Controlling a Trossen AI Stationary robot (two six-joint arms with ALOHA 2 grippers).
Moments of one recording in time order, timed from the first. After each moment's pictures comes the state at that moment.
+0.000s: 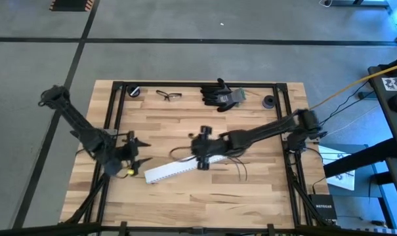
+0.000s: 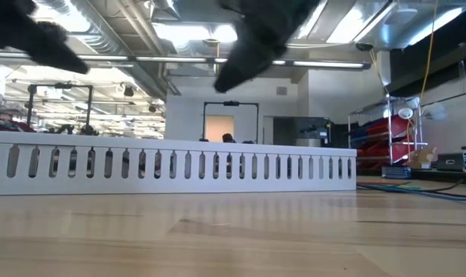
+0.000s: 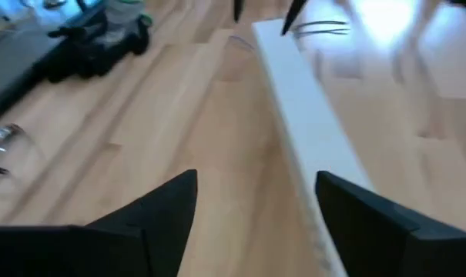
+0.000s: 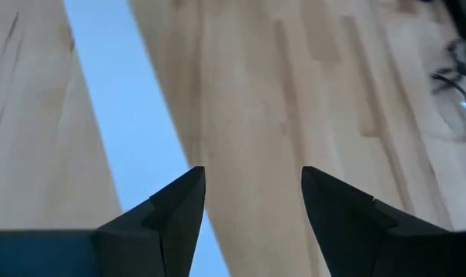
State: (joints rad) left arm -0.83 0.87 0.50 -0.47 -0.91 -0.63; right arm 0.21 1.87 1.41 -0.42 0.31 0.09
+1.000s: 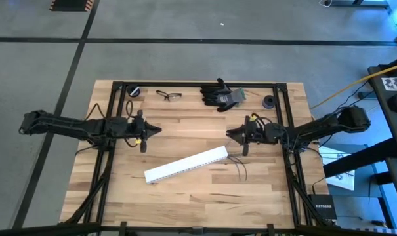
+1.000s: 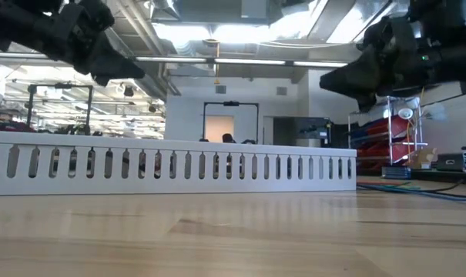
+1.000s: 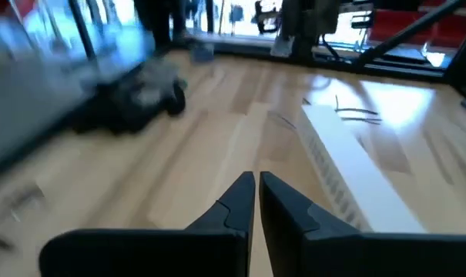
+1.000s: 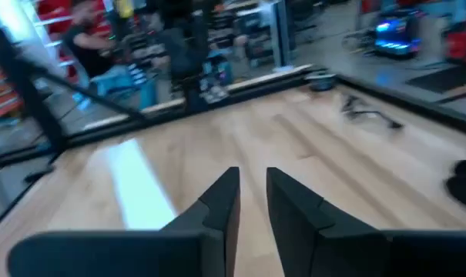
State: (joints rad) left arm -0.05 0.63 0.28 0.07 -0.28 -0.07; right arm 0.06 1.11 0.14 0.86 0.19 0.26
